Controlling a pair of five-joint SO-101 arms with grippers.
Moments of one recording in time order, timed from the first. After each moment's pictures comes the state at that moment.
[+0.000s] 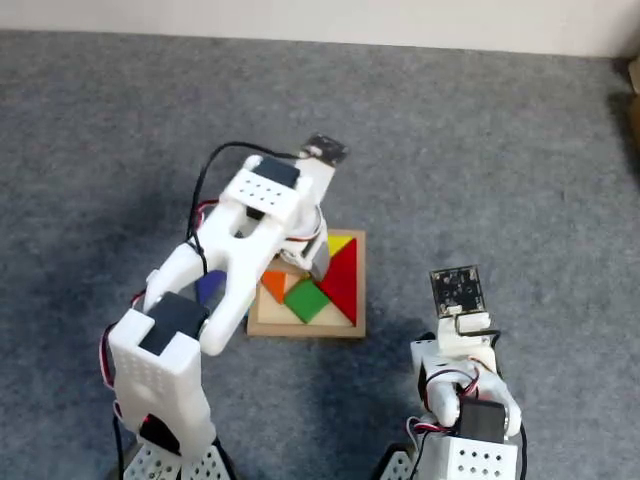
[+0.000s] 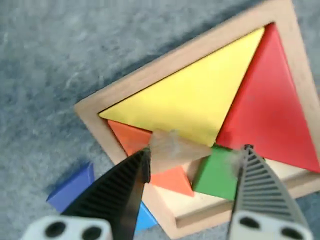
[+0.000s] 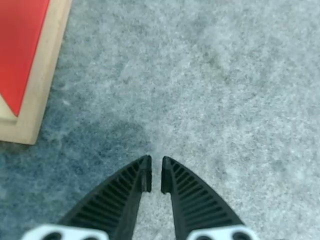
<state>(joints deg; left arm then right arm) 18.1 18.9 3.0 75.3 -0.4 1.3 -104.1 96.0 69.1 18.9</state>
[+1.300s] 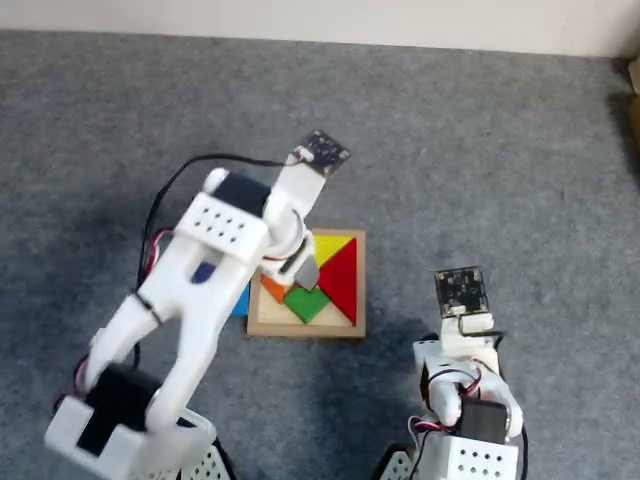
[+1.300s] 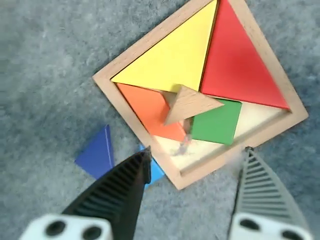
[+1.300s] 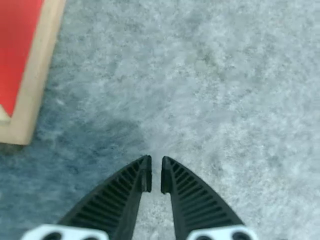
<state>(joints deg) 18.4 -9.3 17.3 78.8 -7.0 3.6 -104.1 96.0 69.8 18.9</state>
